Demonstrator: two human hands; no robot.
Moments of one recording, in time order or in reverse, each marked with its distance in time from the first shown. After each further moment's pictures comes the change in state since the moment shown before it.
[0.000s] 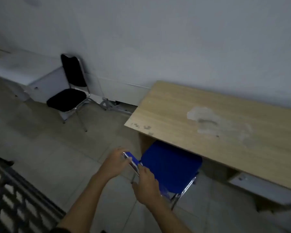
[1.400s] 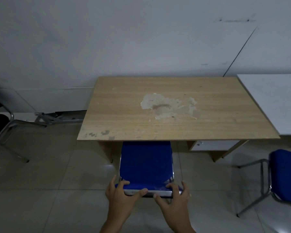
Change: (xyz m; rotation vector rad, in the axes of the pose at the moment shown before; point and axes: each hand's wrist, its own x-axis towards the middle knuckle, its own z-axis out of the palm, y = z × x) left_hand -0.039 0.022 0.114 -0.056 -0.223 -0.114; right_hand -0.083 0.105 0.005 0.547 0.628 0.587
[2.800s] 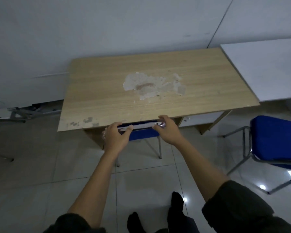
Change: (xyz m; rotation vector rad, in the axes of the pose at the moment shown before) left_hand 0.110 0.112 -0.001 0.063 0.025 0.213; right_hand 0.160 -0.082 -0.065 -0.062 -0.152 -0.112
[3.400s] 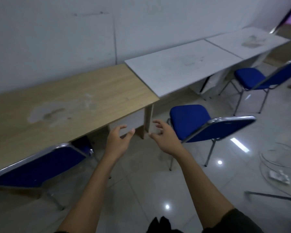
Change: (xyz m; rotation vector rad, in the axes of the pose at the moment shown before) left_hand -0.218 0.240 0.227 -0.112 -0.406 0.395; right_hand -0.227 0.162 -0.279 0.181 0.442 0.062
